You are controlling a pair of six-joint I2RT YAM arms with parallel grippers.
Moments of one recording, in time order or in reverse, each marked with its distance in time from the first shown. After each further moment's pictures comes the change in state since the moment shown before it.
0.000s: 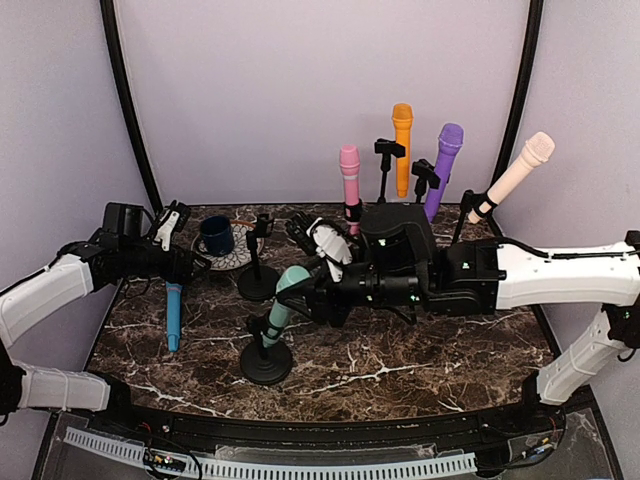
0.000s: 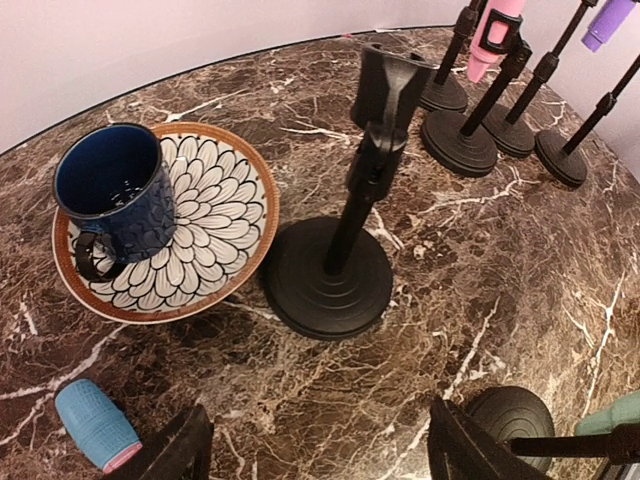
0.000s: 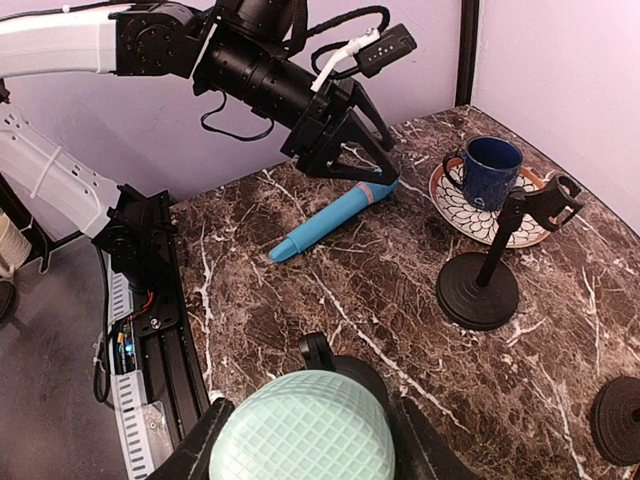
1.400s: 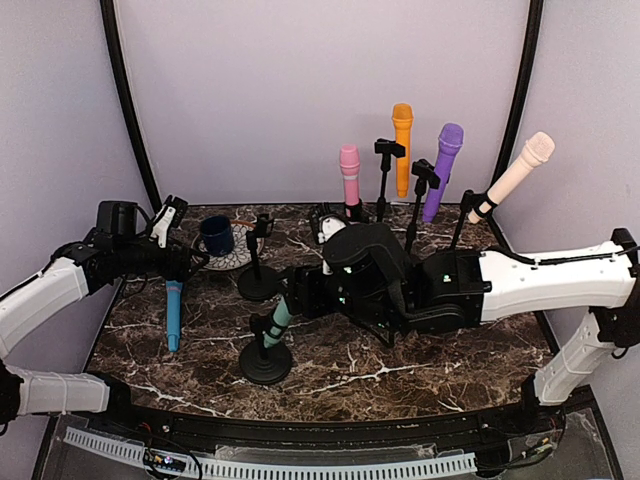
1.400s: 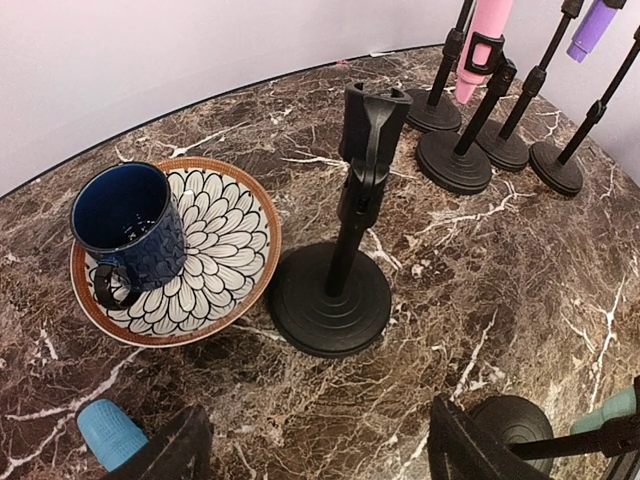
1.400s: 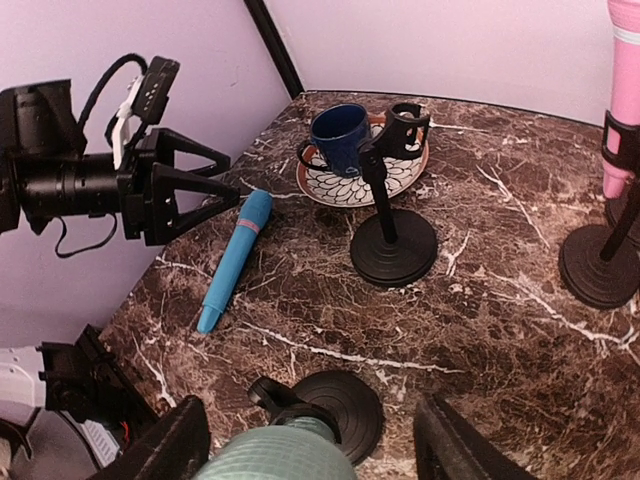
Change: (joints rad) left arm -0.021 -0.051 -0.002 0.017 -0.003 0.026; right arm 0.121 0.095 0.111 -0.126 0.523 0.517
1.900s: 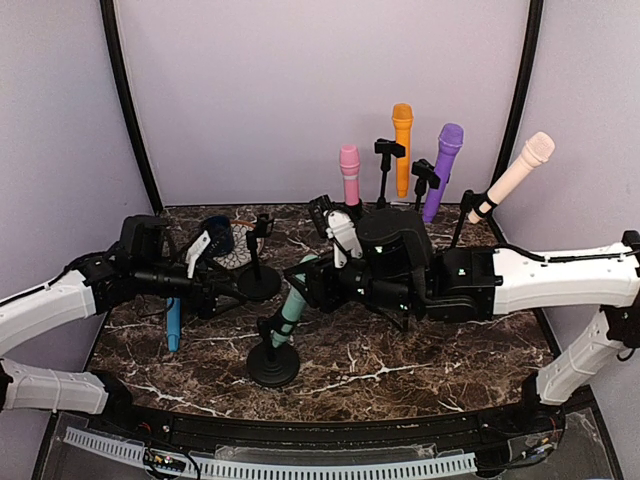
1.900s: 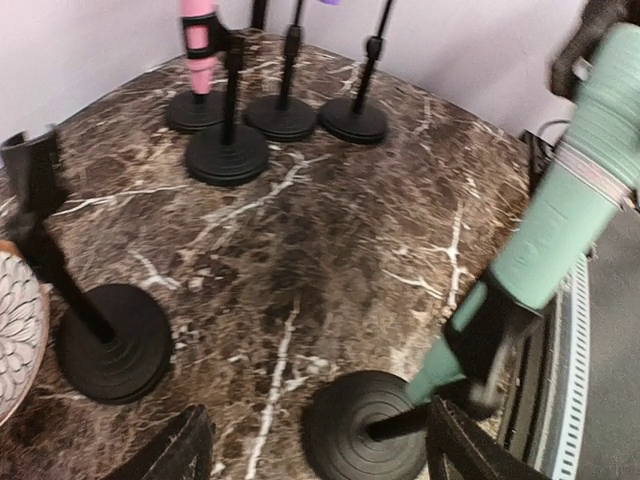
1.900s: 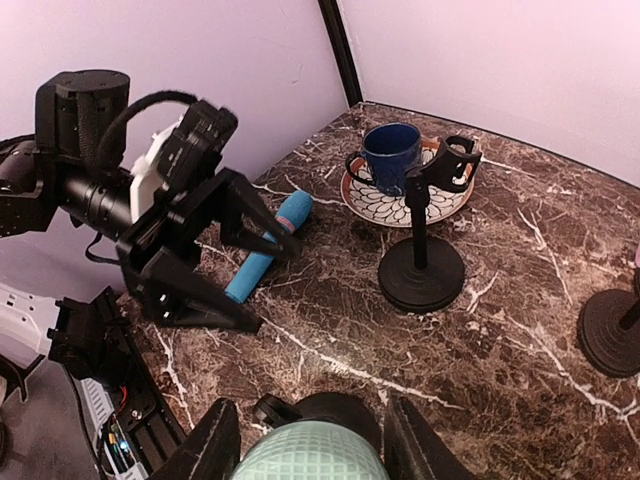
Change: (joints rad) left arm -0.255 -0.021 -0.056 0.043 0.205 0.026; right arm -0.072 -0.072 -0.109 0.155 -0.194 -0.216
